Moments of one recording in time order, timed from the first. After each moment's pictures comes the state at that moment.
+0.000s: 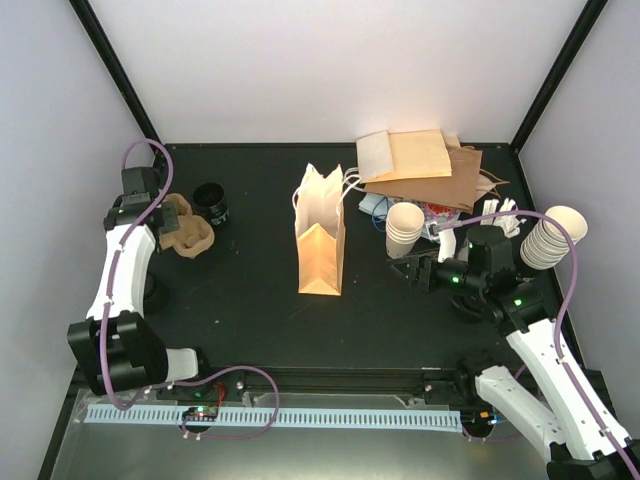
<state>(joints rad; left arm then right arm) 0.23 1.32 1.13 -0.73 -0.24 -0.10 0.36 0.72 0.80 -0.64 -0.56 0.37</state>
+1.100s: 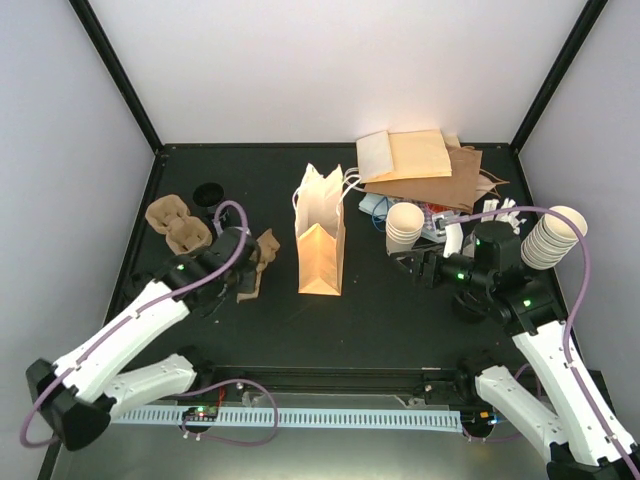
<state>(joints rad) -0.62 0.94 0.93 -1.00 -0.29 -0.53 0.36 0.72 0.88 -0.69 -0.52 0.37</state>
